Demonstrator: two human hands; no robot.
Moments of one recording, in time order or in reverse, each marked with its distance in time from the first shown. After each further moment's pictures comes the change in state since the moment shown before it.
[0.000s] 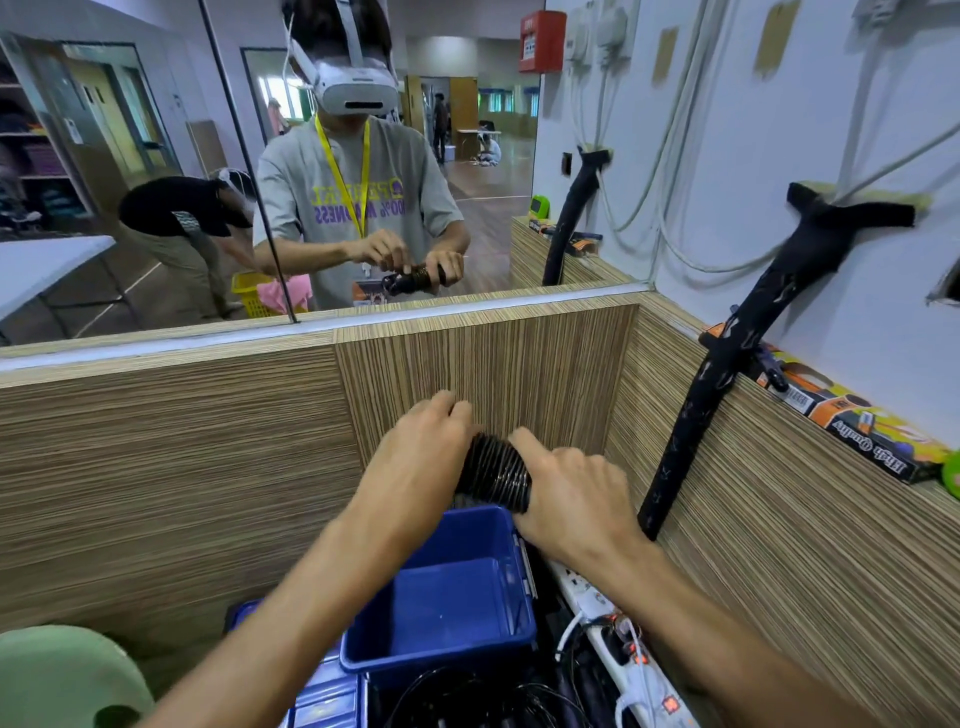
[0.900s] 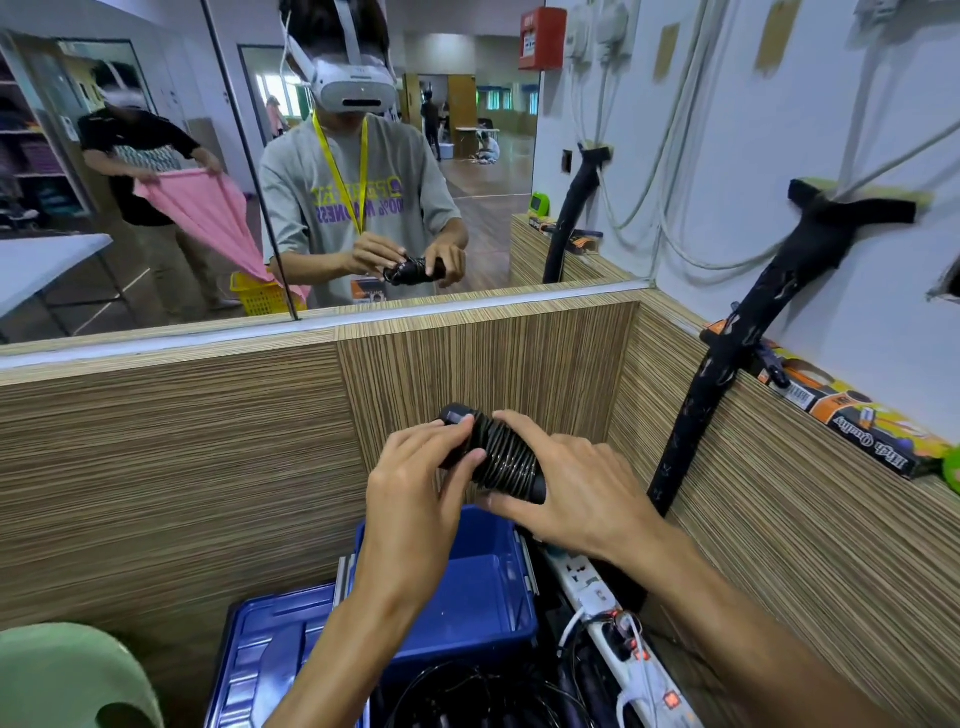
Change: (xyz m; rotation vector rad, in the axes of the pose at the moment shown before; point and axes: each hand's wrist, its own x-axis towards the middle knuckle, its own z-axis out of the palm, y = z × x) left_hand -0.040 0.013 0.023 -0.544 0.414 -0.215; right_hand 0.004 0.008 -0.015 0.209 -0.089 -0.106
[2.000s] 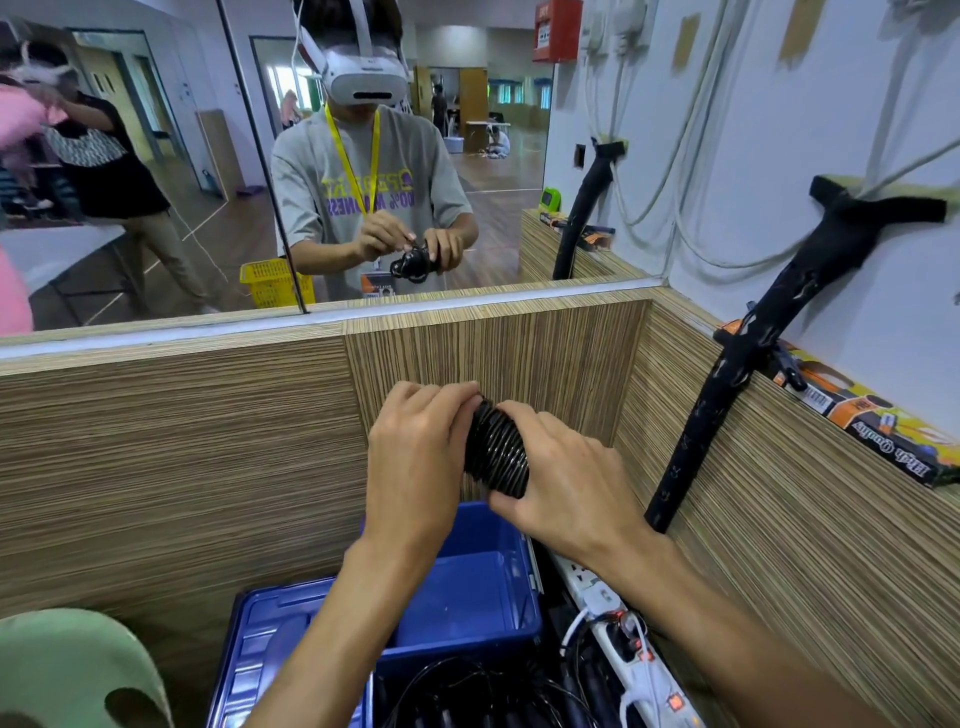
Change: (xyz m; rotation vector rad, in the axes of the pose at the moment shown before) left_hand 0.032 0.003 0.001 0.230 0.102 0.079; right_hand 0.003 -0.023 -0.001 -0.005 0.144 -0.019
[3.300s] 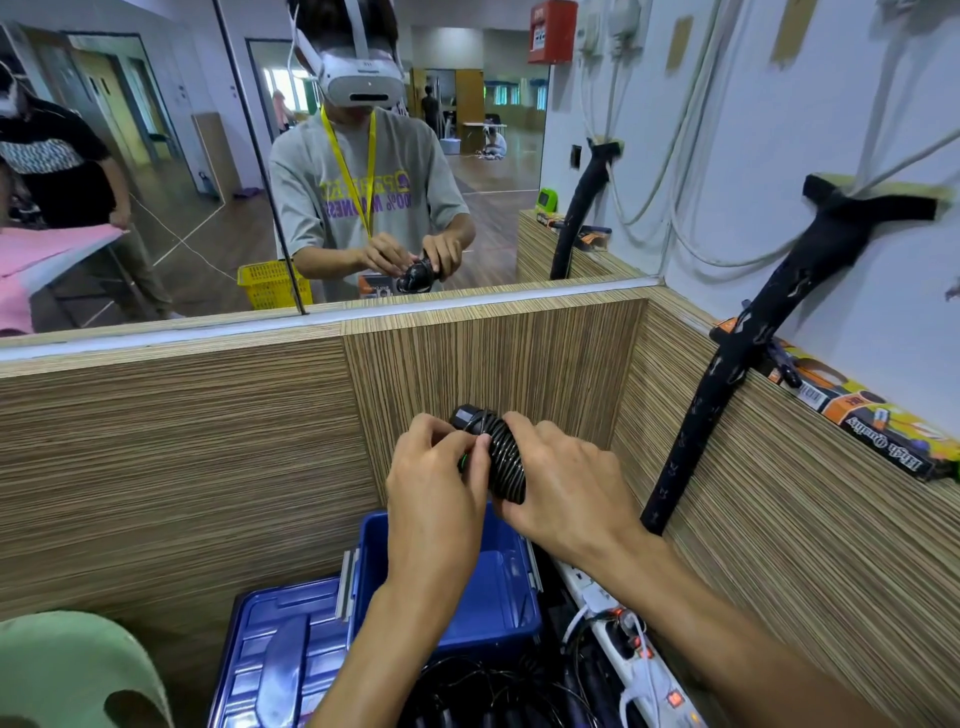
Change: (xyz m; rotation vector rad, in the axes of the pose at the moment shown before) left_hand -0.031 0.010 0.012 -0.062 -0.115 -0.252; right_hand -0.005 0.001 0.010 -0.129 -0.014 0.019
